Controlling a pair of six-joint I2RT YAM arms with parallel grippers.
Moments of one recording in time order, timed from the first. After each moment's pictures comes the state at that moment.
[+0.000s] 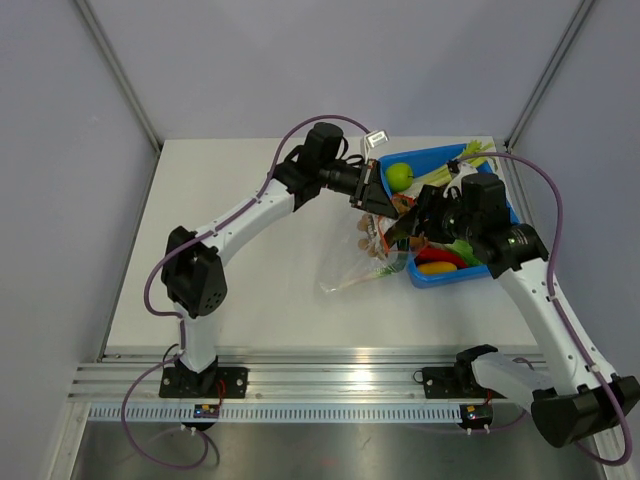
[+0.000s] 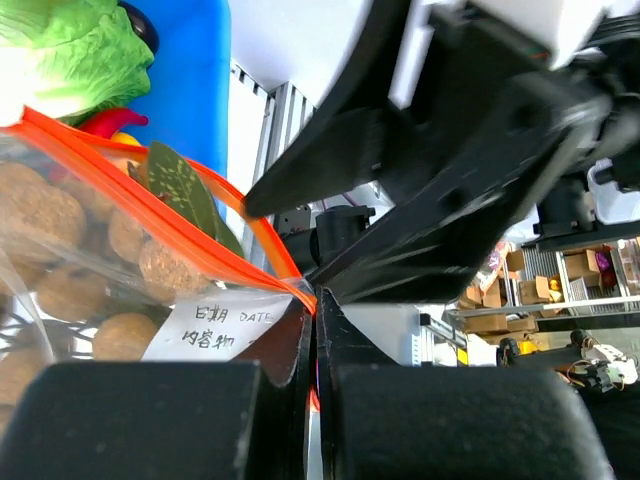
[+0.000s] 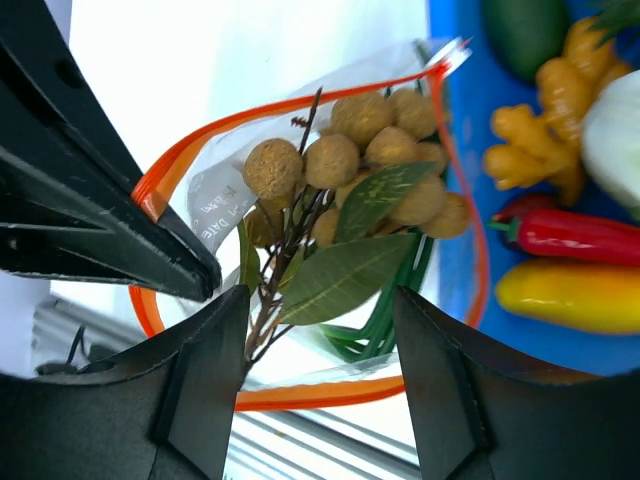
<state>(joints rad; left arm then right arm) -0.68 1.92 1.79 -0.26 1.05 -0.61 0.30 1.07 1.16 -0.71 -0.24 0.49</state>
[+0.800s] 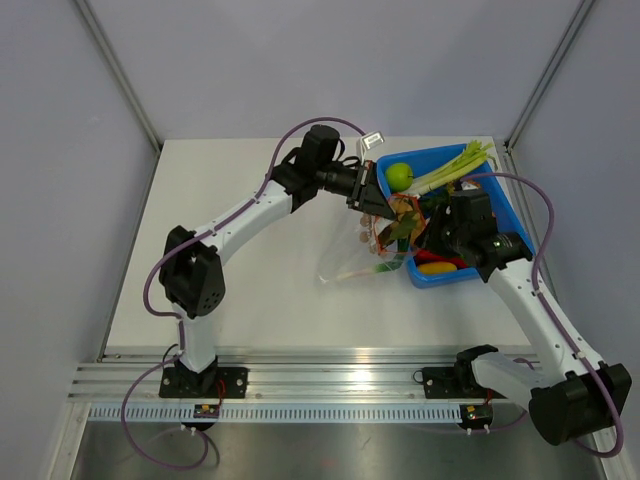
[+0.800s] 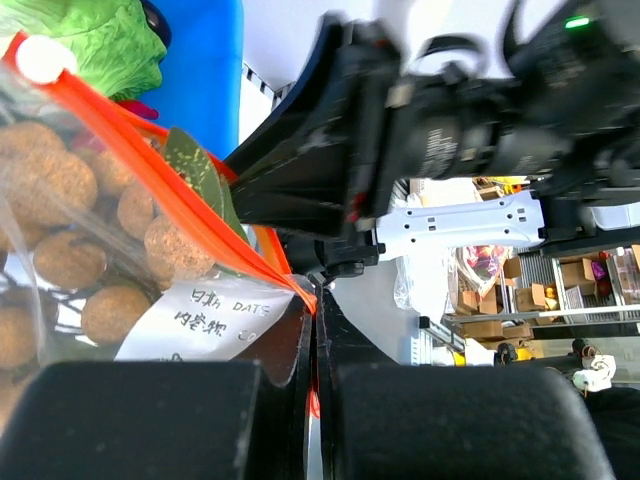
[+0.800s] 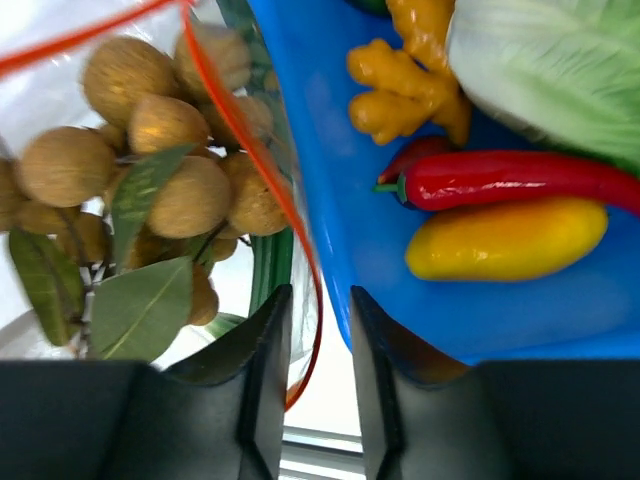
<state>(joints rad) -0.66 1.91 1.75 -0.23 1.04 -0.62 0.28 1.06 1.03 -0.72 -0.01 0.56</state>
